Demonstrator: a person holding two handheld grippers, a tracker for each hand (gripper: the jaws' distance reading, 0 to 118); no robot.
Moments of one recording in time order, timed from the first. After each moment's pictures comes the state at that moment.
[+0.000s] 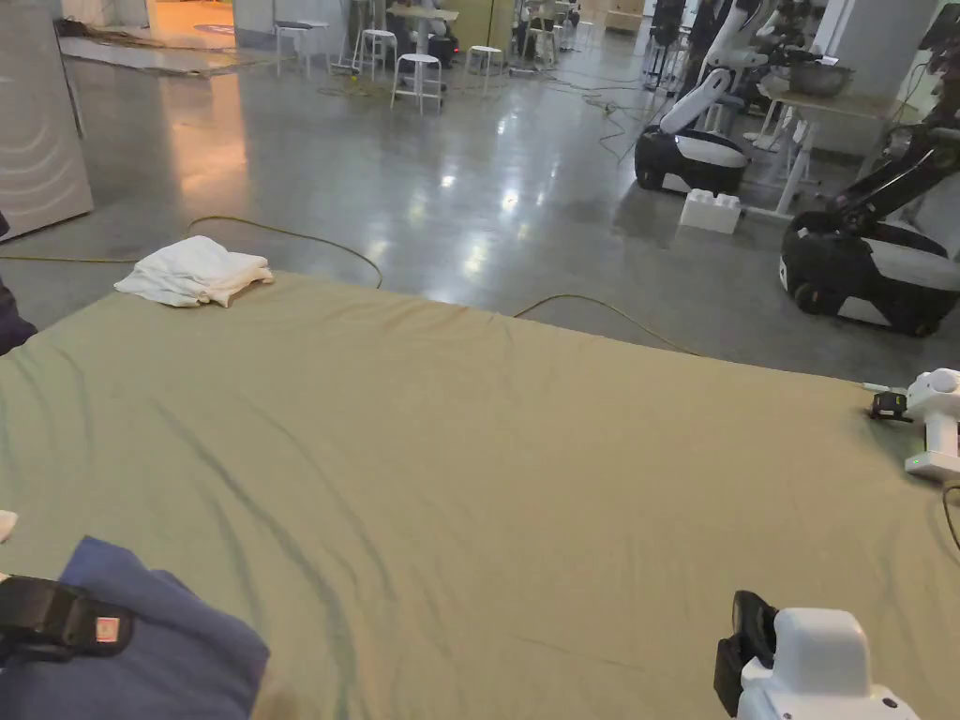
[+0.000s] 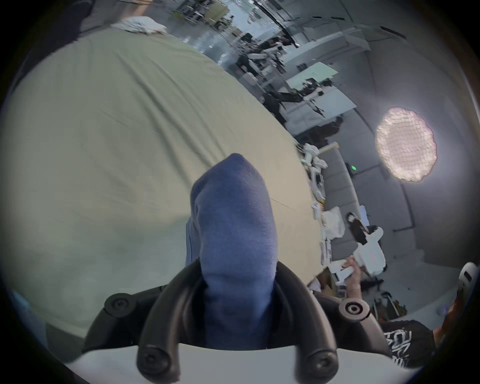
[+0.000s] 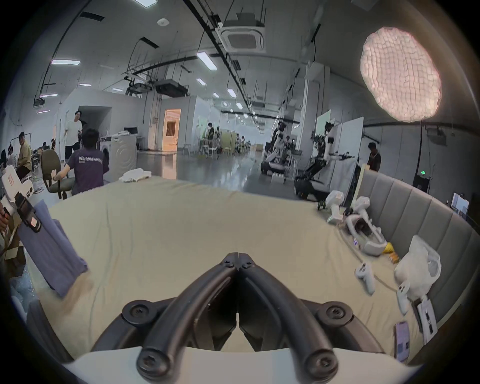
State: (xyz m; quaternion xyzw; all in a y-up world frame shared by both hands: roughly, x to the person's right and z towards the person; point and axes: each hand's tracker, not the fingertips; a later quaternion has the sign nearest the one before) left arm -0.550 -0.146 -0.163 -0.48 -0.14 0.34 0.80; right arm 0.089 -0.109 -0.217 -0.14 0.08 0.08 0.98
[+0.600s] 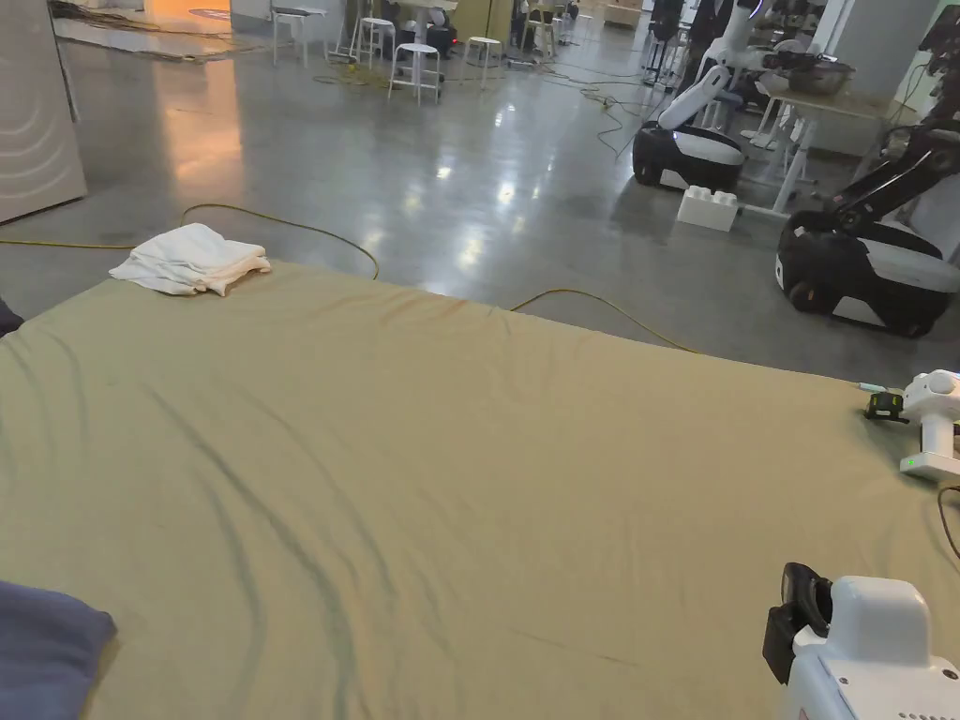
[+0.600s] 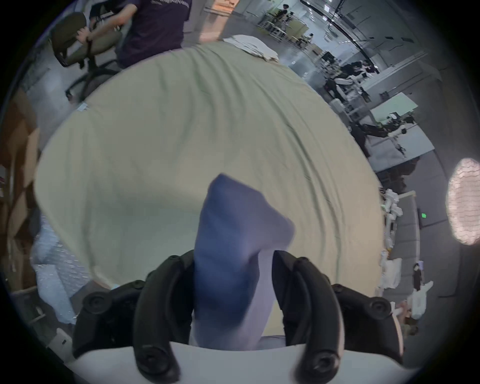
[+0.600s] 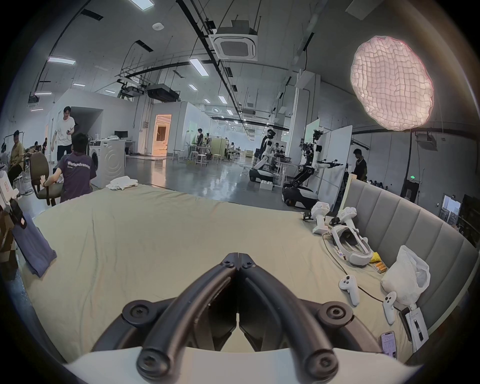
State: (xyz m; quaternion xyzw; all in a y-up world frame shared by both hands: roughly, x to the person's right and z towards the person) left arm -0.639 -0.126 -0.123 -0.52 0.13 0.30 0.79; right arm 0.101 -0.097 -0.226 -0.13 0.05 0.09 0.99
